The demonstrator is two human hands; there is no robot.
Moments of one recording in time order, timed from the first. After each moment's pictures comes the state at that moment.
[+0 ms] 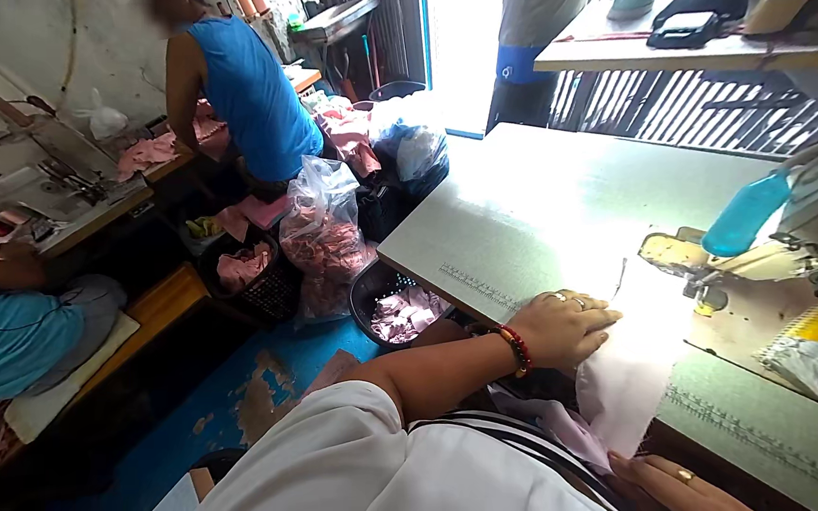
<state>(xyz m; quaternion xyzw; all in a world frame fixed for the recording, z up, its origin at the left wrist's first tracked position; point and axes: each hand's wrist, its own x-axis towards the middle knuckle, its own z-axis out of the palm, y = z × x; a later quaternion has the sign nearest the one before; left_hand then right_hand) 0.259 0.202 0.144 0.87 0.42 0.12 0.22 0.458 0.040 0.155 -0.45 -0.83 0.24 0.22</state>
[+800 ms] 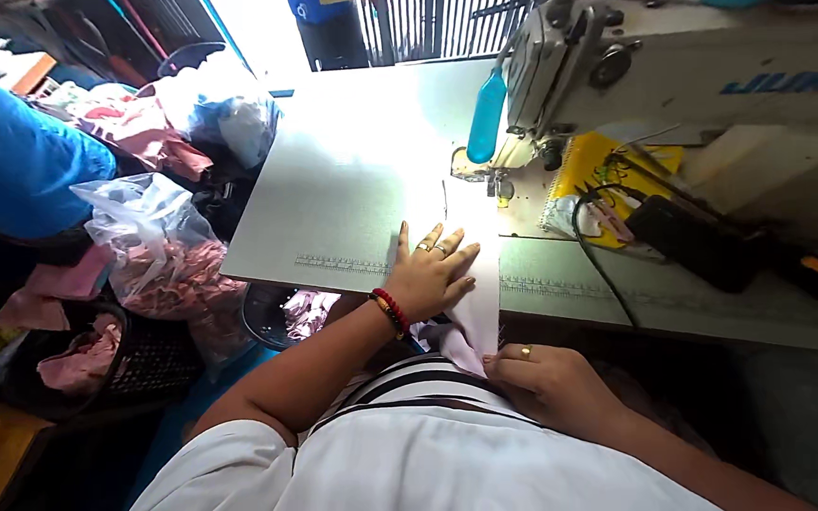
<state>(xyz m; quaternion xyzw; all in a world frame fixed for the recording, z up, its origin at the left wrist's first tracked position) 0.277 0.197 0.144 0.92 0.37 0.03 0.13 0.465 0.040 0.135 -0.43 -0.83 0.13 0.33</state>
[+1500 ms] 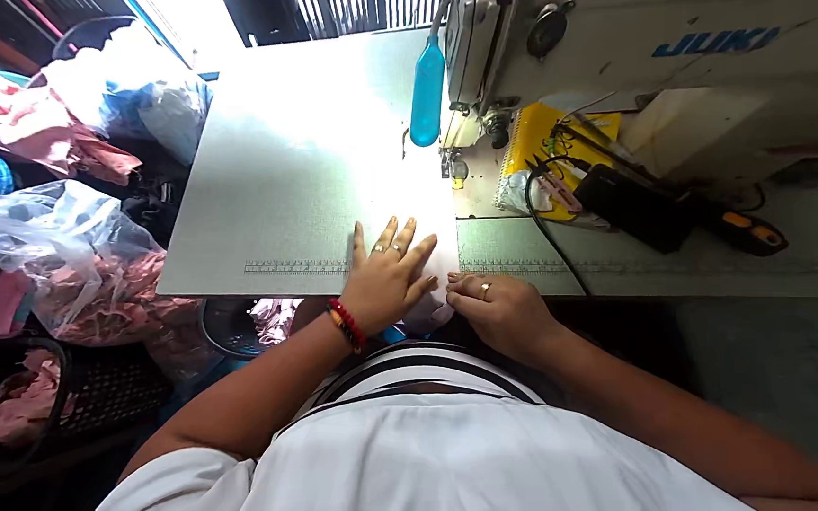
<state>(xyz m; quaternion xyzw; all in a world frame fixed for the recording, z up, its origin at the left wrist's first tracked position) 0.272 0.189 0.139 0.92 0.37 0.06 0.12 0.476 0.089 0.117 -0.47 -0.83 0.03 0.31</state>
